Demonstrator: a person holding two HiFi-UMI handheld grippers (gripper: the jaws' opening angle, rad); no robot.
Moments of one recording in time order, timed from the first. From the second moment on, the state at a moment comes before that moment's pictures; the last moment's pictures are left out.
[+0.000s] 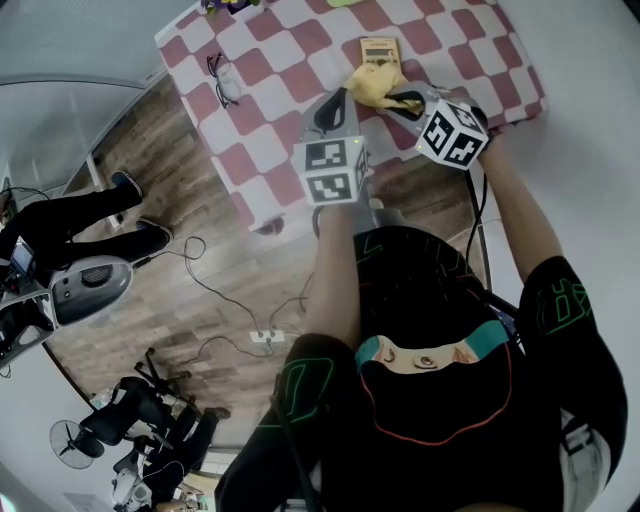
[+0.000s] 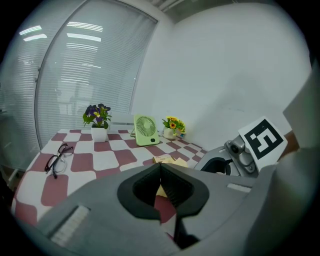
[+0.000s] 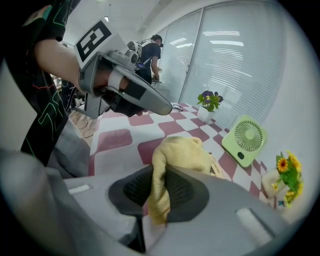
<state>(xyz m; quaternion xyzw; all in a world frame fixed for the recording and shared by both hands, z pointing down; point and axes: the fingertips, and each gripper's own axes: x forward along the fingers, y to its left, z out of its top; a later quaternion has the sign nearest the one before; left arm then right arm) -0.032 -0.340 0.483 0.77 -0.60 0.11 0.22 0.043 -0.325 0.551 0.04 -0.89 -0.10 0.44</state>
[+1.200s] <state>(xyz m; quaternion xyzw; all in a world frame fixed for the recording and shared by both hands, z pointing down) 0.002 -0.328 0.368 0.79 -0.60 0.04 0.08 0.153 -0.345 0.371 0.38 -0.91 0.00 0.14</state>
